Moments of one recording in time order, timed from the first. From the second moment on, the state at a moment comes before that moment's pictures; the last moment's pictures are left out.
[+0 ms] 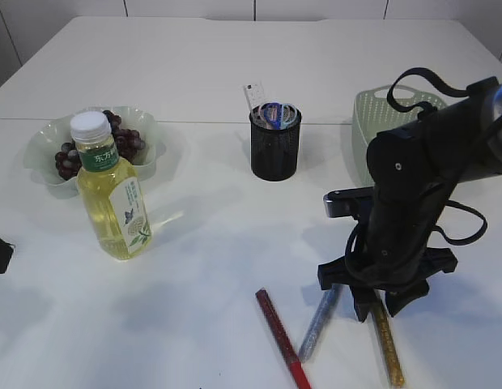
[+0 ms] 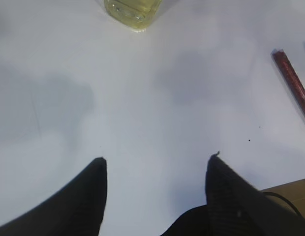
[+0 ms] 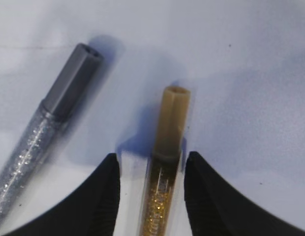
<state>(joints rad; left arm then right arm) -0.23 1.10 -0.76 -0.27 0.88 0.01 0.43 1.93 -1.08 -0.02 0.82 0.34</state>
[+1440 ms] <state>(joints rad) -0.23 1.10 -0.76 -0.26 0.88 0.01 0.40 1.77 -1.09 0.07 0.80 0.22</state>
